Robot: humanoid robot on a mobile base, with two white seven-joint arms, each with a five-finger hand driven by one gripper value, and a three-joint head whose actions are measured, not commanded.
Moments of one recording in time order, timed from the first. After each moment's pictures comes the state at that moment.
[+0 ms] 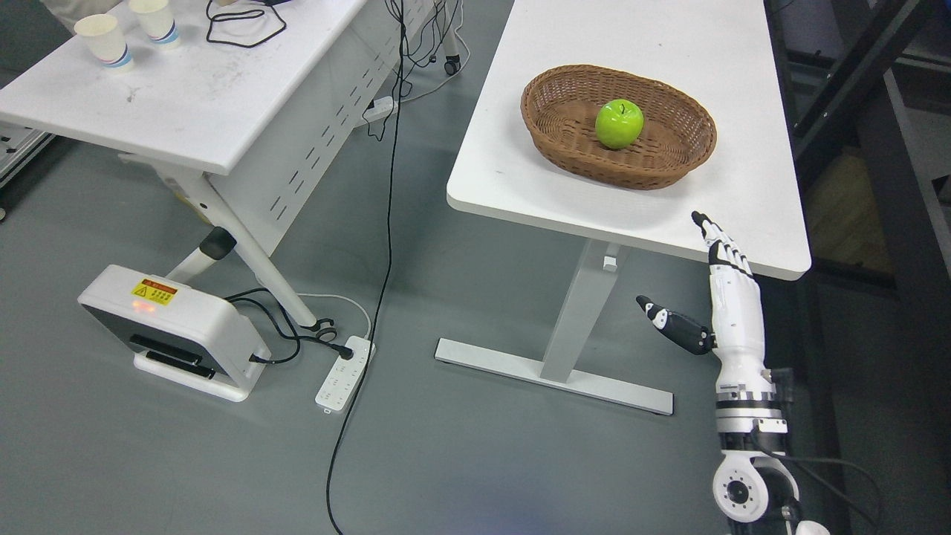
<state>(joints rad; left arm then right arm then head) -0.04 0.00 0.09 -0.04 -0.07 0.00 -0.19 0.08 -0.10 0.00 -1.71 0.78 -0.20 -0.17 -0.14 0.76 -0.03</state>
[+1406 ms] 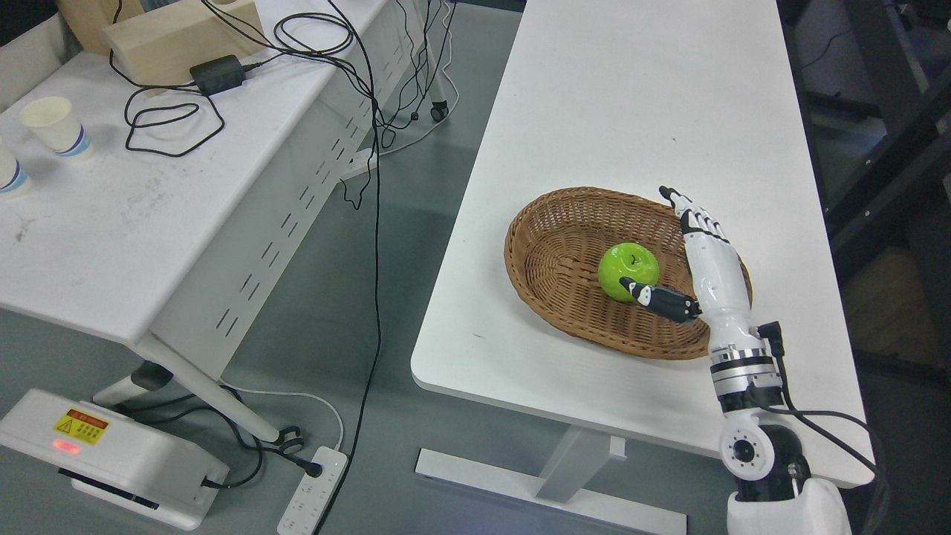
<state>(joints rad) -0.04 0.00 0.09 -0.04 -0.07 -0.01 -0.19 -0.04 -0.13 0.04 -1.68 0.79 -0.19 0.01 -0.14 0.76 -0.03</state>
